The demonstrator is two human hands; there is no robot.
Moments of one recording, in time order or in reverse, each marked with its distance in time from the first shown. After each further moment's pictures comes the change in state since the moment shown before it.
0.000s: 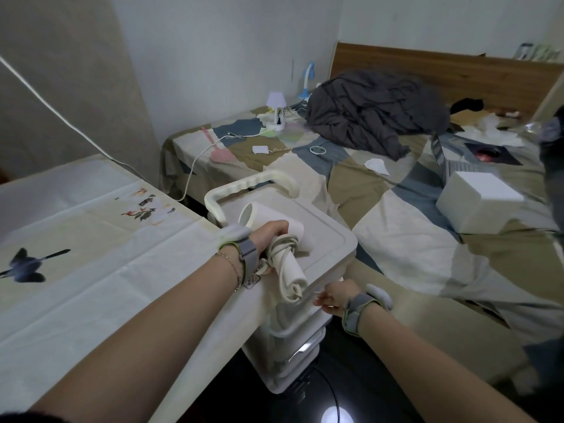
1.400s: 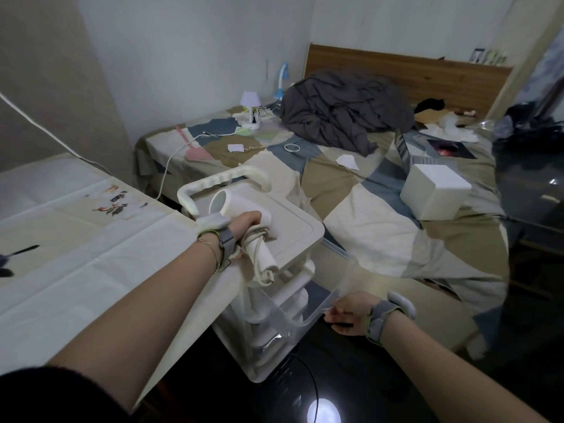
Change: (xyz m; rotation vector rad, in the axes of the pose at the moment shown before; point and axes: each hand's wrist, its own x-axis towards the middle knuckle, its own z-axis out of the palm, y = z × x) left_hand -0.019 0.000 0.016 0.061 0.107 0.079; right_hand -0.042 0.063 -0.081 0.156 -0.026 0.145
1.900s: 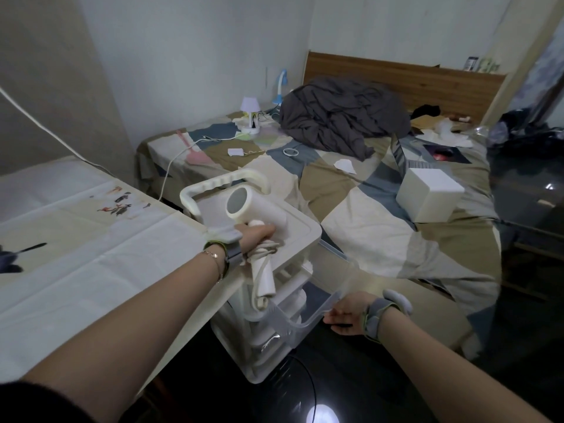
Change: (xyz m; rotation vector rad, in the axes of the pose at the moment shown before) left_hand -0.017 -0.013 0.013 0.189 0.064 0.198; right_hand -0.014 0.004 -0.008 -0.064 -0.004 -0.011
